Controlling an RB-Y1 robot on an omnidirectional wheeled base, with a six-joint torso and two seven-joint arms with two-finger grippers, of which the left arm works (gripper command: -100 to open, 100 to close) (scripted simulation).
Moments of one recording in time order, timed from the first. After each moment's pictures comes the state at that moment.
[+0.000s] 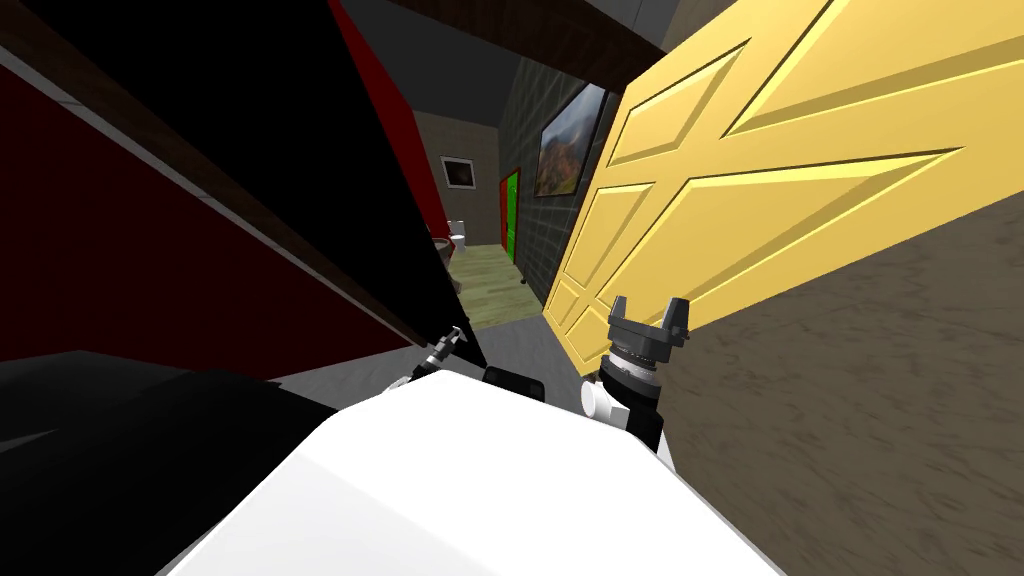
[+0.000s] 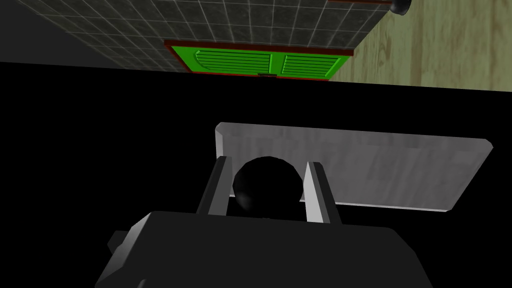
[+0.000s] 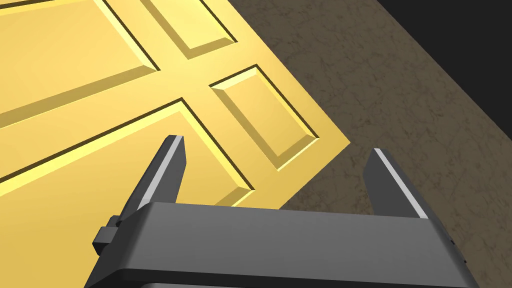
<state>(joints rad) 0.26 0.44 -0.11 -0.75 0.01 -1.13 0.41</state>
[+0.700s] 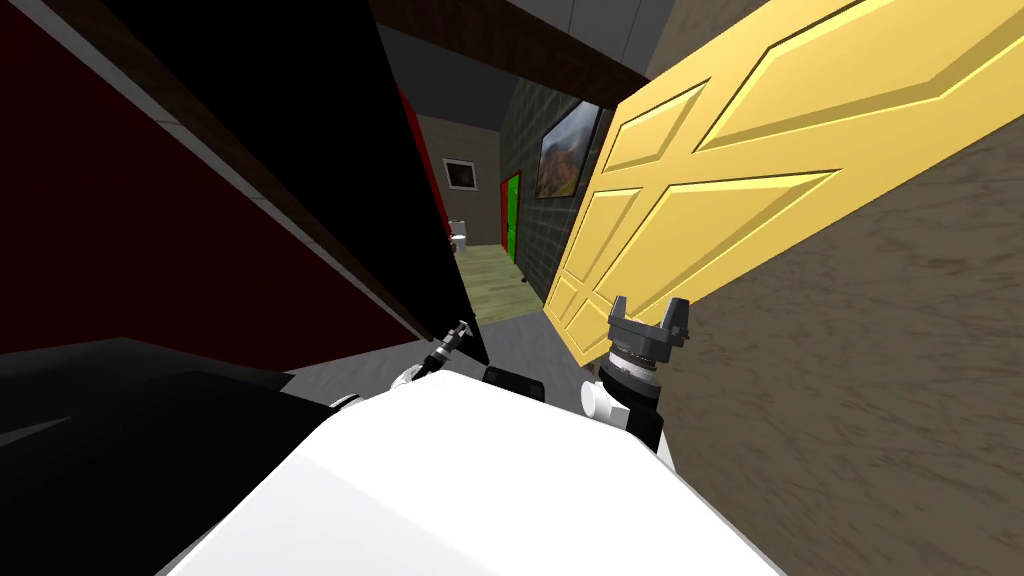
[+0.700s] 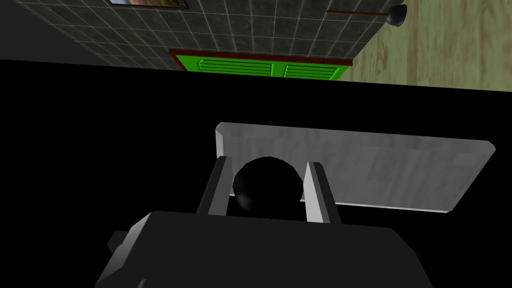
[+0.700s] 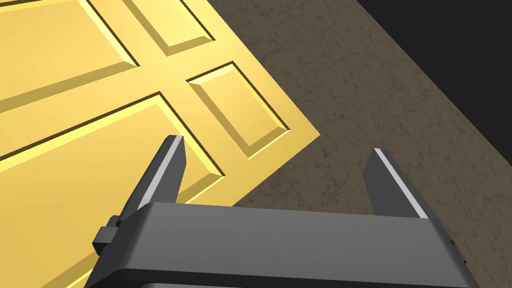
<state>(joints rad) 0.14 0.43 -0.13 -0.68 0.00 -1.10 0.41</state>
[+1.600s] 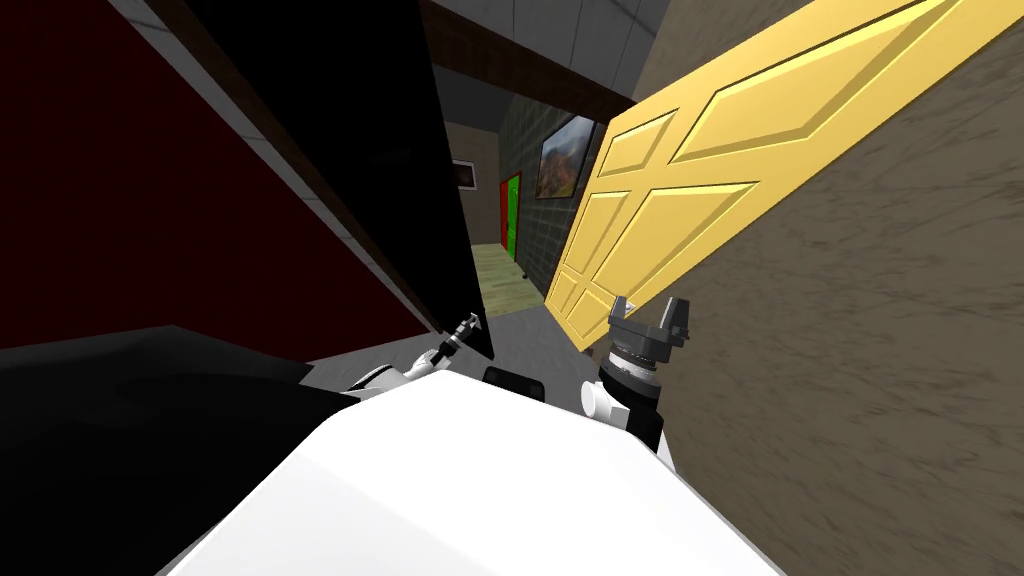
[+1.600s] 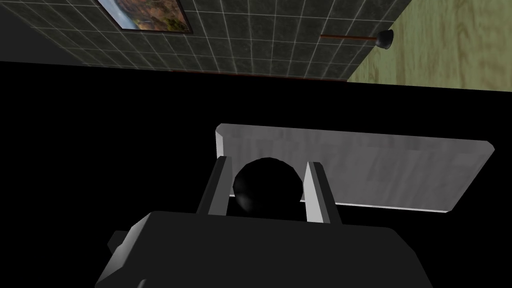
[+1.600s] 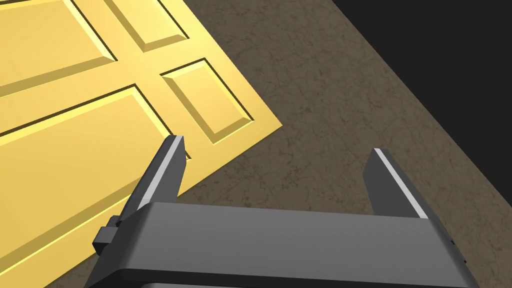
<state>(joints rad) -0.08 0.39 -0.19 -0.49 -0.03 -1.09 0.41</state>
